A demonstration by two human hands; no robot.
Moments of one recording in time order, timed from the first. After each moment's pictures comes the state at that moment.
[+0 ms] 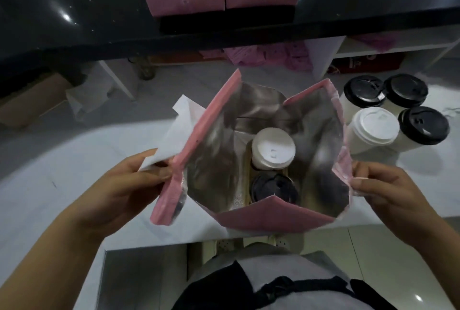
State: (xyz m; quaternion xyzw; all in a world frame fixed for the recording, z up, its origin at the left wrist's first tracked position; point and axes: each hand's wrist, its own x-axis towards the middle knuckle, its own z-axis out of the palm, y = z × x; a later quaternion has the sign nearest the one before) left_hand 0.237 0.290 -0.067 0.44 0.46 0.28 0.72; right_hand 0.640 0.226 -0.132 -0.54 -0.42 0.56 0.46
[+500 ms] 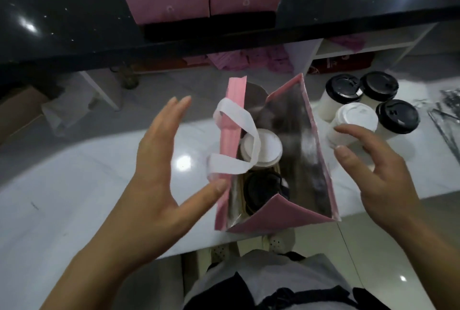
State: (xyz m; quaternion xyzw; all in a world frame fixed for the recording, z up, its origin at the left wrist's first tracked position) left_hand 0.278 0.274 -0.050 0.77 0.50 0.27 0.30; right_hand 0.588 0.219 -0.085 -0.71 -0.53 0.24 0.40
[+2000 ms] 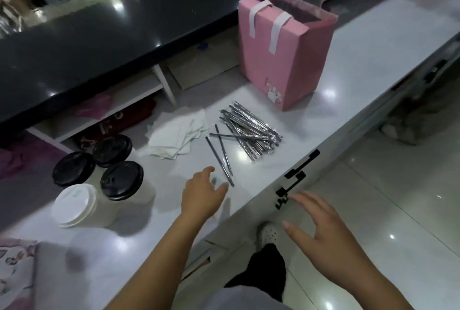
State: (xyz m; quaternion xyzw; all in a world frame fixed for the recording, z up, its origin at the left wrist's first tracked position) left_hand 0.910 0.234 -0.225 0.79 0.52 -0.01 0.32; right_hand 1.049 0.001 -0.175 -0.83 -0.37 0.31 0.30
